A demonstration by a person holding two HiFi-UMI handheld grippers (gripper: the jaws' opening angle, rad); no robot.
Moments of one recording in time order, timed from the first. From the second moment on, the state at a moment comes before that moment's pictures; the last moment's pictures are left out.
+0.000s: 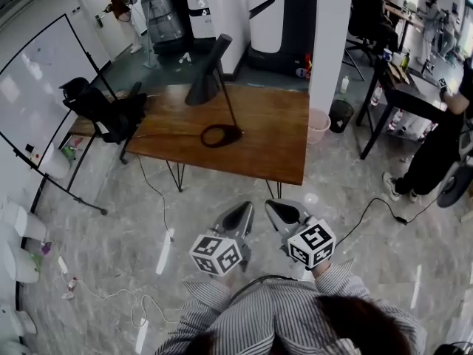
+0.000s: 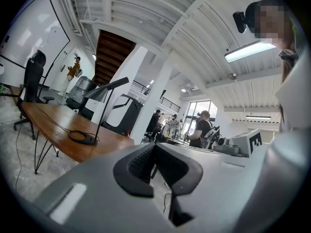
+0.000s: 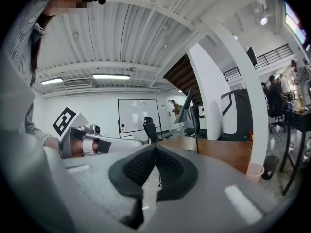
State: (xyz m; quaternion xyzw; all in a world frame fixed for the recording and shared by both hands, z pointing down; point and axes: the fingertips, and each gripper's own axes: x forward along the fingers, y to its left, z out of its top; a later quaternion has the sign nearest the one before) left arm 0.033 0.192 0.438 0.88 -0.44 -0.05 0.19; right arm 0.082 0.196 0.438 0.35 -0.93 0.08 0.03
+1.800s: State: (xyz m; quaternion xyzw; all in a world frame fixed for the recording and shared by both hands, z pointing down) left arm -0.115 -0.190 0.457 0.84 -0.44 -0.13 0.27; right arm -0.023 -0.190 0.500 0.36 -0.92 0.07 0.13
